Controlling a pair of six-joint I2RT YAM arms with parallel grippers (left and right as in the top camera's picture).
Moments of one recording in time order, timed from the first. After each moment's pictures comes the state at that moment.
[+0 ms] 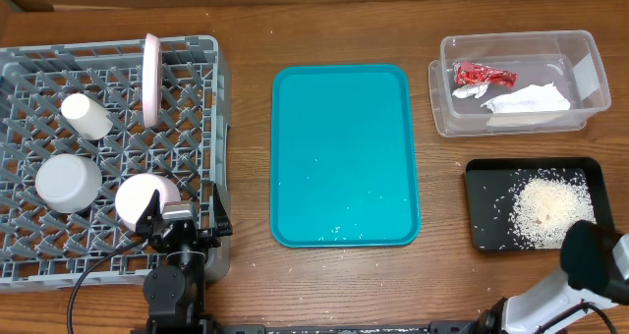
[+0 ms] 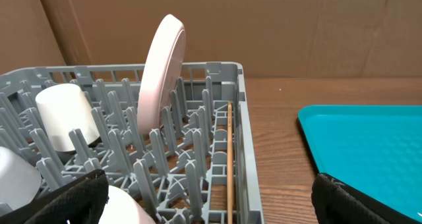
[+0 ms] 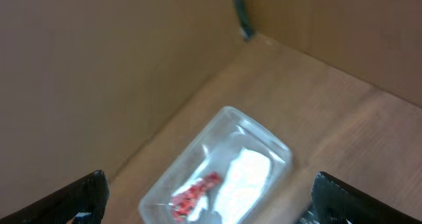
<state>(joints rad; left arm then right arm) 0.03 0.01 0.01 -0.07 -0.09 0.03 -0.35 1.87 2.76 -1.51 0.12 0.50</state>
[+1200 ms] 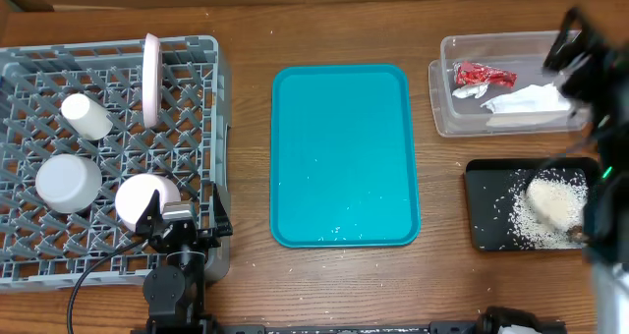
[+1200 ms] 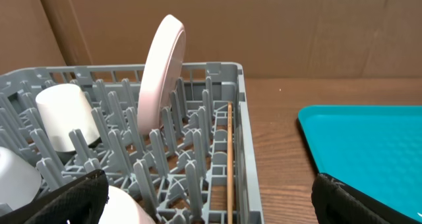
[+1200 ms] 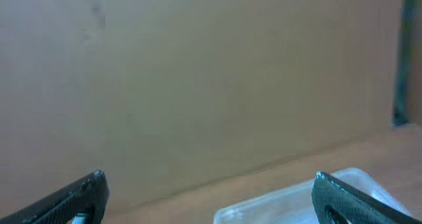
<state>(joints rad) 0.03 0.01 0.01 -0.07 -0.09 0.03 -0.17 1.00 1.18 -0.23 -0.10 0.33</state>
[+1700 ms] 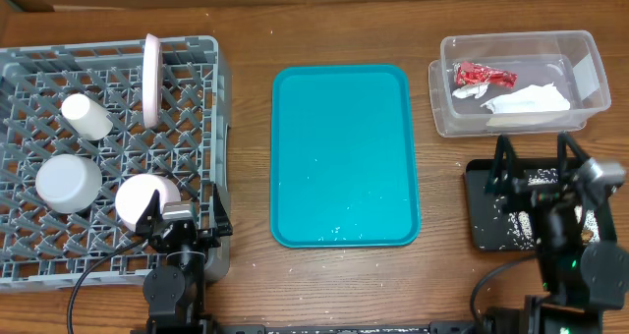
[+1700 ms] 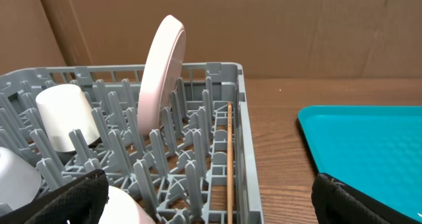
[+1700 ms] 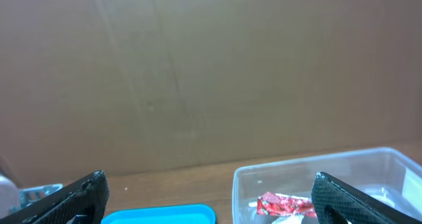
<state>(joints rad) 0.03 0.01 0.01 -0.07 -0.09 0.03 -0.16 0.39 0.45 0.06 -0.28 0.25</state>
